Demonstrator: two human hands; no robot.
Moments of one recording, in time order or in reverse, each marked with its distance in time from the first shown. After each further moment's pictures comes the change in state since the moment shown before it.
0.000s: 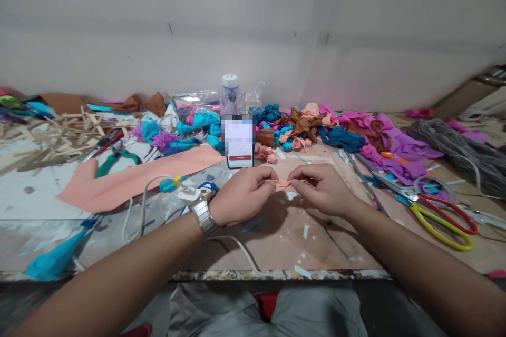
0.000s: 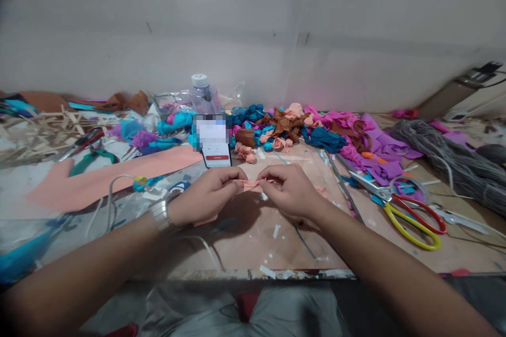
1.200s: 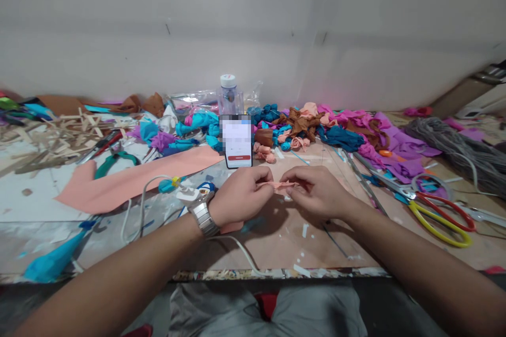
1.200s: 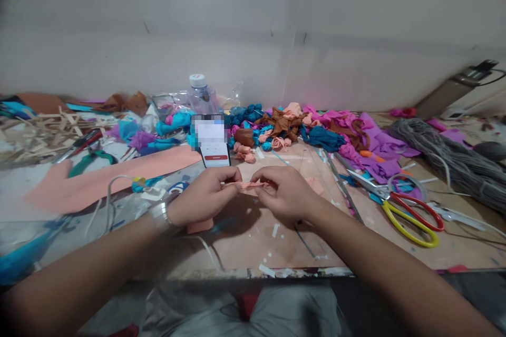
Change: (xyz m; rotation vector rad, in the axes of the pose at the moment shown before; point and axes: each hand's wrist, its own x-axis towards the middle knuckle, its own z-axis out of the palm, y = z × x) left_hand 0.001 -0.003 0.002 0.105 0.057 -0.001; right_hand -0.001 -0.002 0.002 -0.106 -0.079 -0.087
